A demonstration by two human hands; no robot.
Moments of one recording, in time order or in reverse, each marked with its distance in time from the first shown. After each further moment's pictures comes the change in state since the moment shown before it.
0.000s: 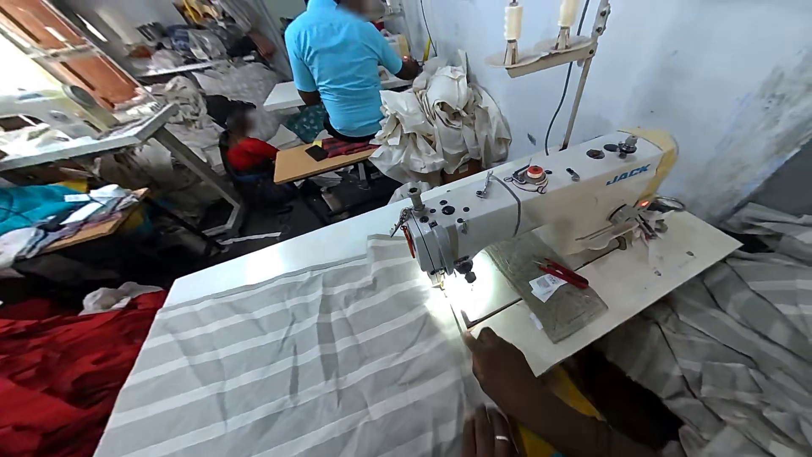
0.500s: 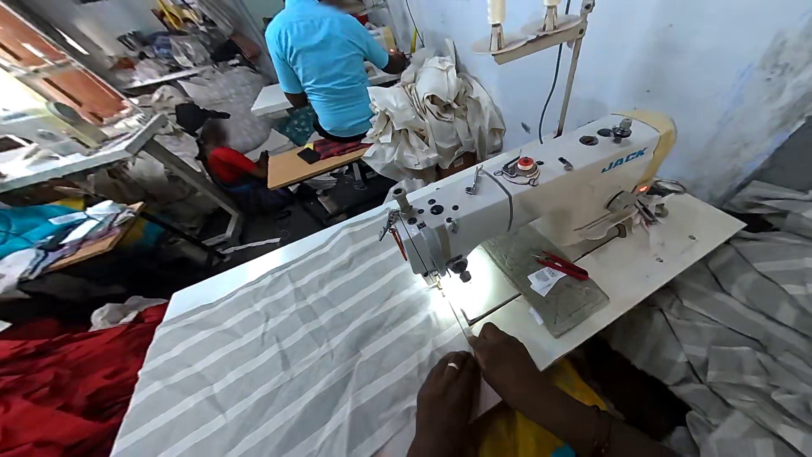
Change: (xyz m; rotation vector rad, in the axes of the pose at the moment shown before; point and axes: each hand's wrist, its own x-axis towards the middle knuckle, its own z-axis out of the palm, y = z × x) left_hand 0.078 -0.096 0.047 -0.032 0.641 0.115; right_hand 0.005 0.010 0.000 0.015 0.061 -0.027
